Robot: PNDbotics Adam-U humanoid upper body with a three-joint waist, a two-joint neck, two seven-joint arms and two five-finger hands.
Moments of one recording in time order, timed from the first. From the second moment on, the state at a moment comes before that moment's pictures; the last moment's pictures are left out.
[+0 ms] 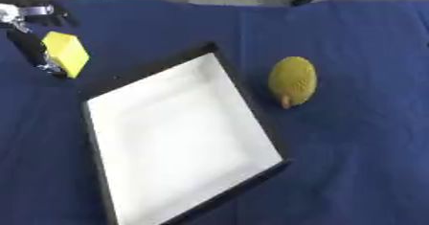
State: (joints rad) left arm -1.26 0.56 -0.11 -0.76 -0.93 -0.16 -0.70; right arm -0.21 -0.53 -0.18 -1.98 -0.13 0.10 -0.16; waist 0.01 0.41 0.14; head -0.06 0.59
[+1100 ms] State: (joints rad) left arm -1.26 0.55 -0.10 -0.74 -1.01 -0.16 -0.73; right arm -0.21 -0.52 -0.17 -1.98 -0.12 0.11 -0.15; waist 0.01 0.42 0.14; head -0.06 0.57
